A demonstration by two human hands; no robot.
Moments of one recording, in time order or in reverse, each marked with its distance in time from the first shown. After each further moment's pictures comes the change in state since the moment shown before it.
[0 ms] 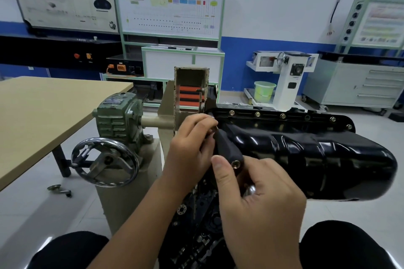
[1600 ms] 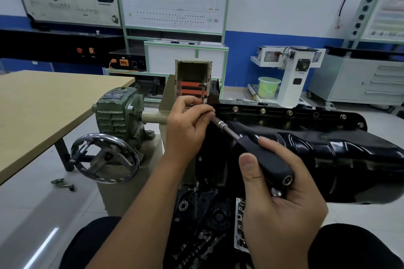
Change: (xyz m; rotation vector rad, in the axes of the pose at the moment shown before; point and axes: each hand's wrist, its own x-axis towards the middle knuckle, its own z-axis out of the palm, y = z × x) left_hand 0.025 -0.037 0.020 0.024 0.094 -0.209; right_hand -0.002 0.021 0.009 0.444 0.183 0.172
